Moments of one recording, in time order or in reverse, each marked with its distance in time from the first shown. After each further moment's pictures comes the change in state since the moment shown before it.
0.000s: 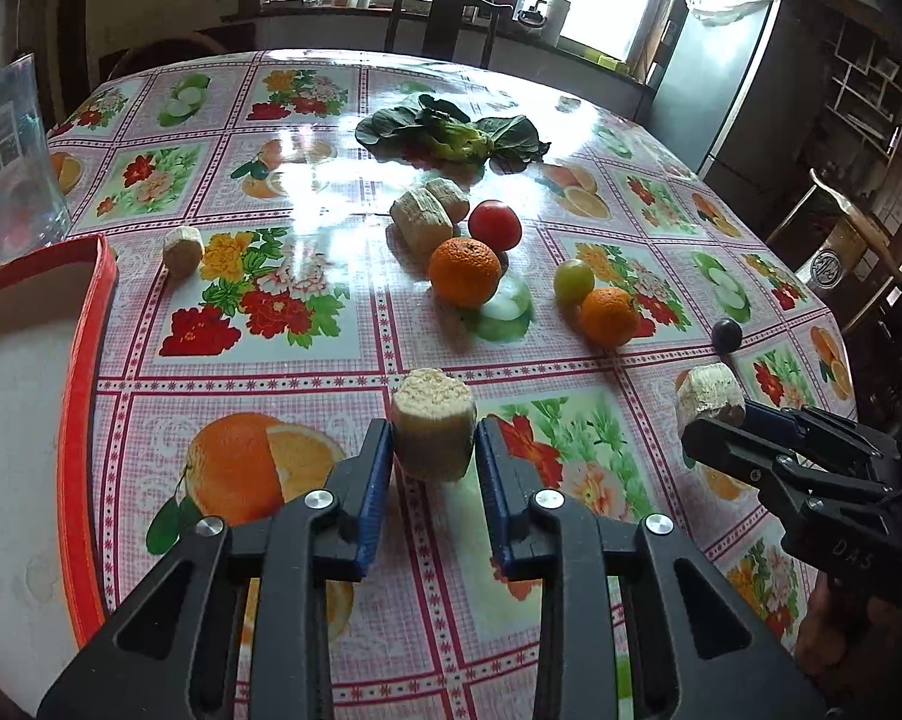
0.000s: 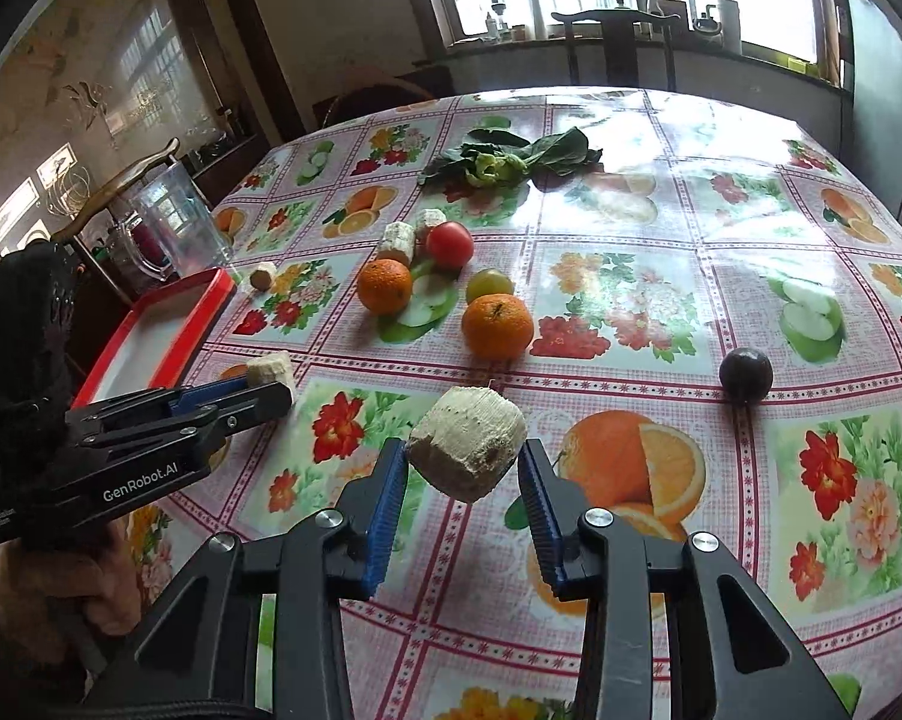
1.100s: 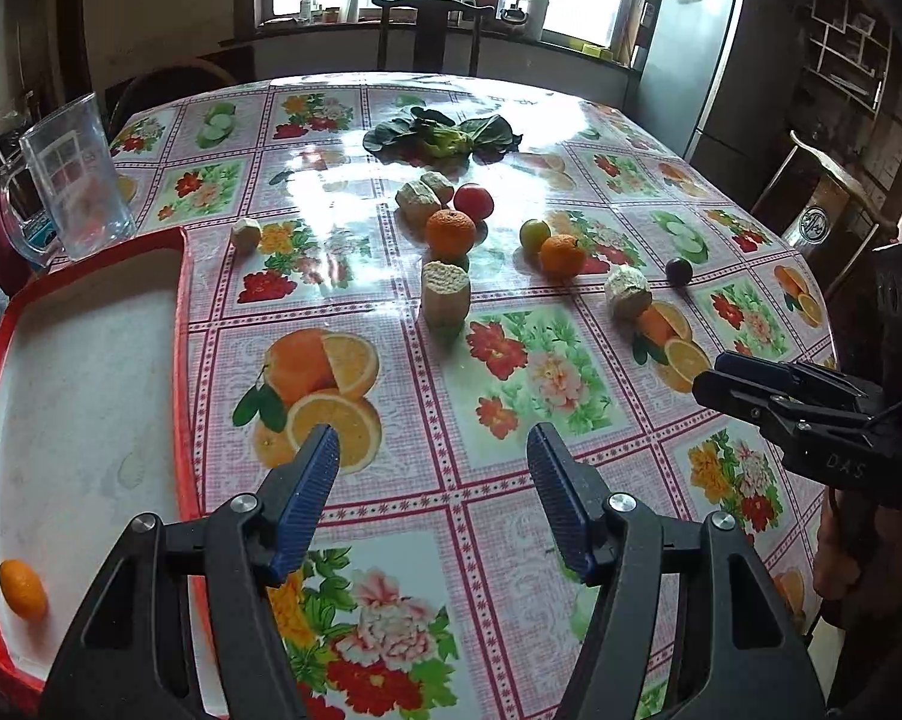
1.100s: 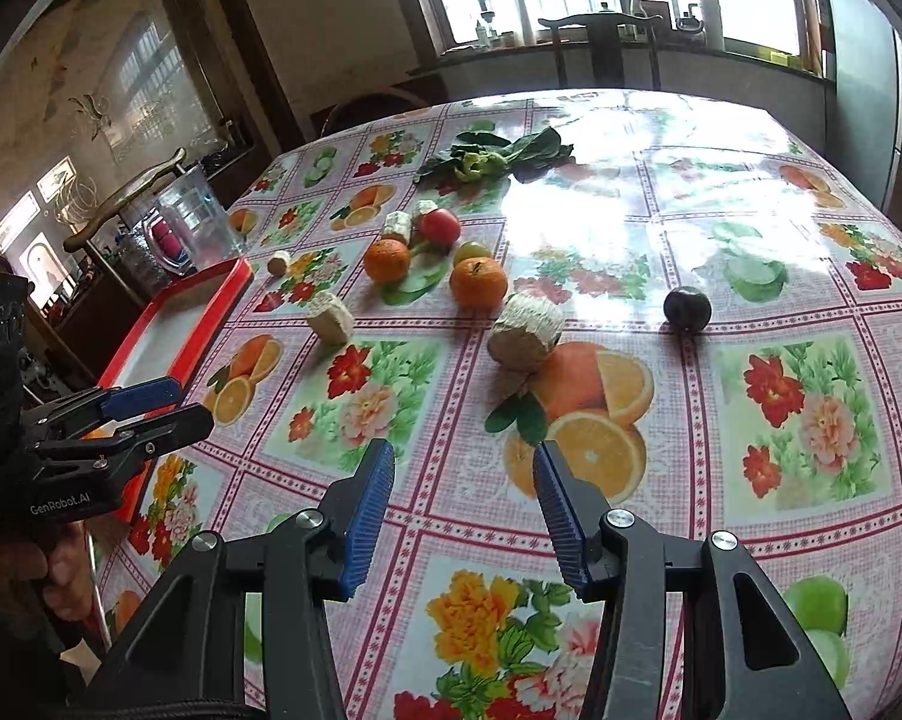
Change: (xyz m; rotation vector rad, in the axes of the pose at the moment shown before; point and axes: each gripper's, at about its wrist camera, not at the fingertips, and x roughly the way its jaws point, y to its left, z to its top) left arm -0.060 -0.014 -0.030 0.078 0.005 0.060; right arm -0.038 -0.015 -0.027 0.028 -0.014 -0.011
